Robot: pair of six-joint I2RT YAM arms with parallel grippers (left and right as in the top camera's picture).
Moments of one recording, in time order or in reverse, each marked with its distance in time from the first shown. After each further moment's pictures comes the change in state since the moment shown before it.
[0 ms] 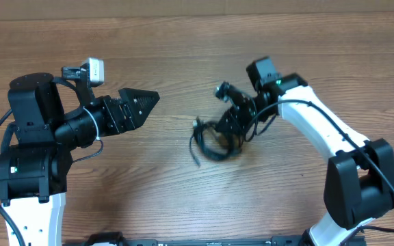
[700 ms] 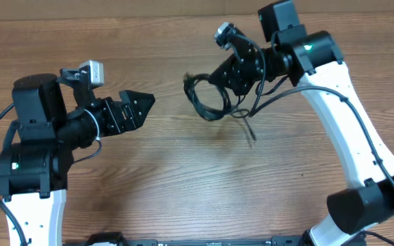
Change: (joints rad) left arm -0.010 0.019 0.000 -0.052 -0.127 0.070; right arm 0.000 -0.042 0.514 -0.179 -0.003 0.093
